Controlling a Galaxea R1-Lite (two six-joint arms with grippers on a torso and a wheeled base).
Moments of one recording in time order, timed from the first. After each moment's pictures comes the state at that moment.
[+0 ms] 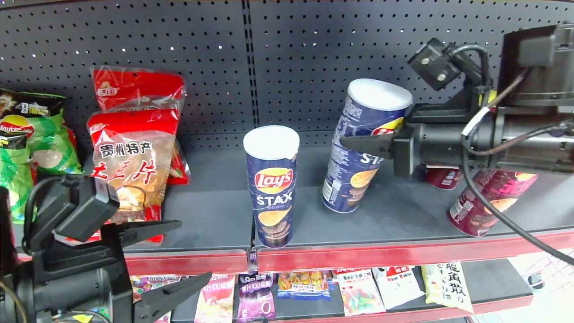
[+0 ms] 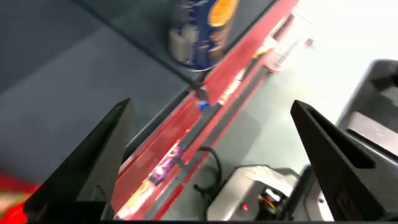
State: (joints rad) left arm -0.42 1.18 -0.41 -0.38 -0.41 0.13; right arm 0.57 1.58 -1.16 -0.17 0.30 -0.21
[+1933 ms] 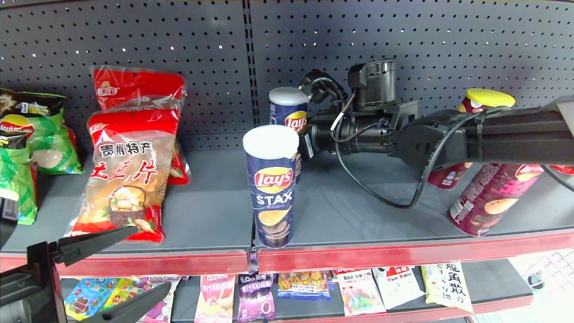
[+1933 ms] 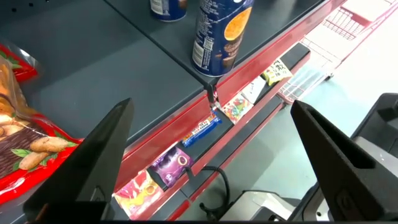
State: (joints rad) left arm -0.39 0.94 -0.36 -0.33 -0.36 0.05; right arm 0.61 2.07 -1.63 -0.17 0.29 -0.23
